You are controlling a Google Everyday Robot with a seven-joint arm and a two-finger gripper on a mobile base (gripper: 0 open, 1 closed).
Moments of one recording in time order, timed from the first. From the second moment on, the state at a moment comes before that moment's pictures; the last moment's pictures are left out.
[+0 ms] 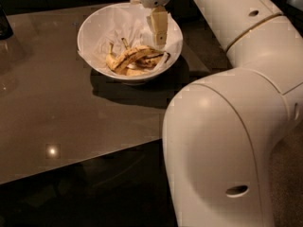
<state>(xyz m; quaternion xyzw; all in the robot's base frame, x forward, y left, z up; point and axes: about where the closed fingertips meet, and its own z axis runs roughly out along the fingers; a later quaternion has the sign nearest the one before) 0.707 -0.005 0.955 -0.82 0.54 -0.06 0.16</state>
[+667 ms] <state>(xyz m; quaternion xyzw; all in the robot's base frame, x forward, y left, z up) 0.704 0.003 0.936 -0.81 0.56 -0.03 0.15</state>
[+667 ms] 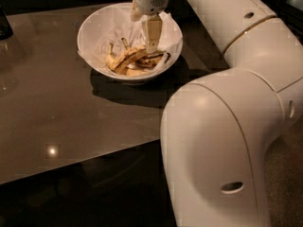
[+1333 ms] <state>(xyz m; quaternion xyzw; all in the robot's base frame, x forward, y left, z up) 0.701 0.007 0.919 -0.81 0.57 -0.01 0.14</state>
